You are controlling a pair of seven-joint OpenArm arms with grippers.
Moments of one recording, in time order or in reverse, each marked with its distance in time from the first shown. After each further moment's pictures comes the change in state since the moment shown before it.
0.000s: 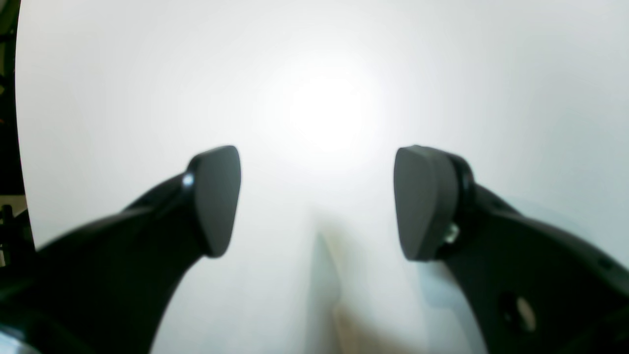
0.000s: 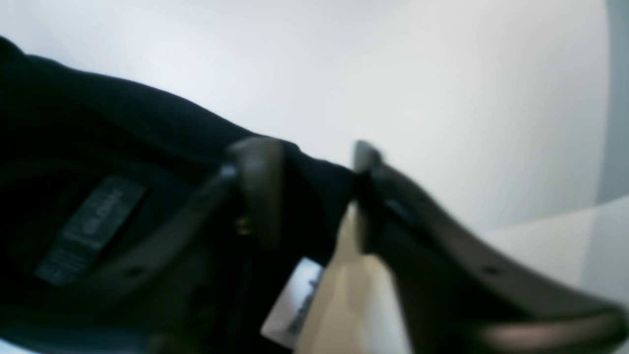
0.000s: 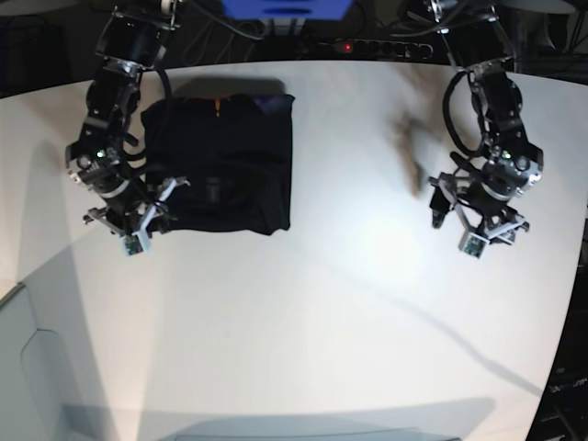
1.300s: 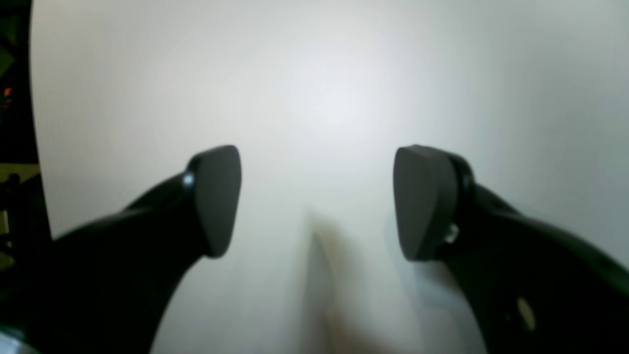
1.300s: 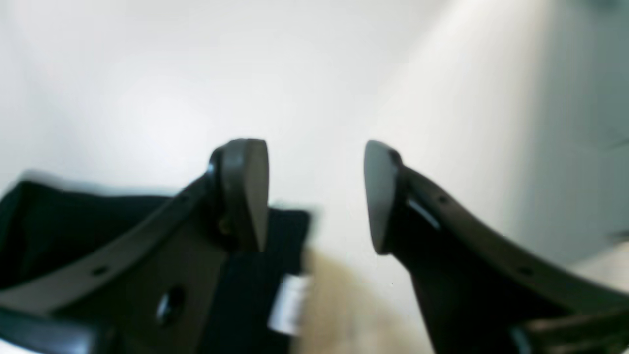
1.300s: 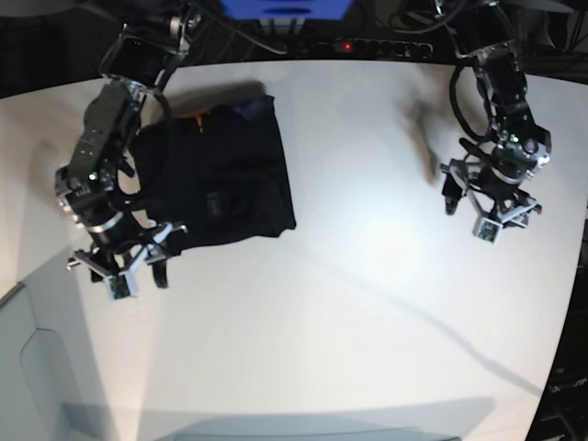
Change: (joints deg) left arm 3.7 0.1 -3.8 2.4 0.0 0.0 0.1; right arm 6.2 -2.7 1.0 9.5 -0.3 0.0 0.3
